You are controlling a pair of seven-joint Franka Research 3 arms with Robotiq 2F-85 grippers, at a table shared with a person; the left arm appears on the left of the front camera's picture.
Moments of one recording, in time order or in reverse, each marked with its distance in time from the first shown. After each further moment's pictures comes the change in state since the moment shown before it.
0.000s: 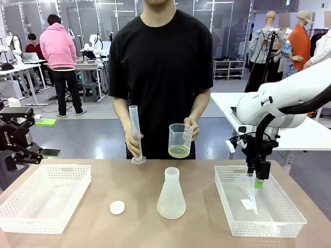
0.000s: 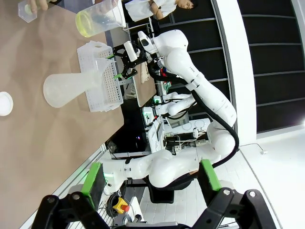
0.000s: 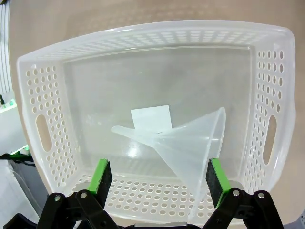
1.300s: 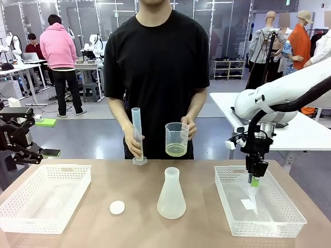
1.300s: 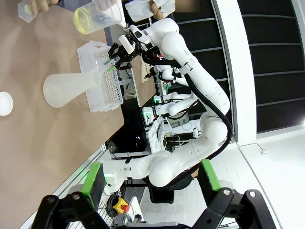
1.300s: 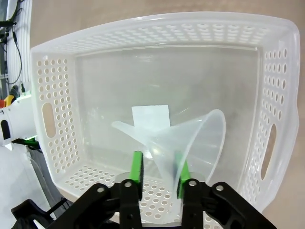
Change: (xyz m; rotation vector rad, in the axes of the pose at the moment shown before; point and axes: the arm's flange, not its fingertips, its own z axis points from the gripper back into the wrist) left arm 0.000 0.000 0.000 0.000 0.000 0.000; right arm -0.008 -0.045 -0.006 0.179 -0.022 0.036
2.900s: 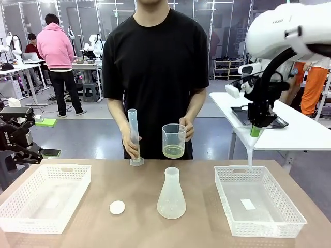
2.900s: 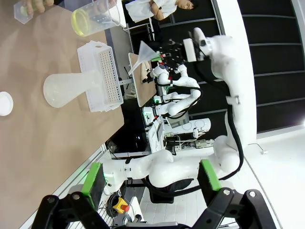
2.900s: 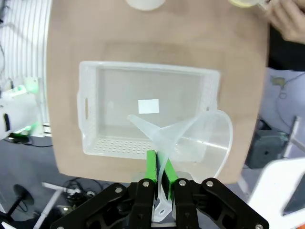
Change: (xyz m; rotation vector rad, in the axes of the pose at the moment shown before) left arm 0.000 0.000 0.000 0.001 0.000 0.001; right arm 0.063 0.173 0.177 -0.402 0.032 0.132
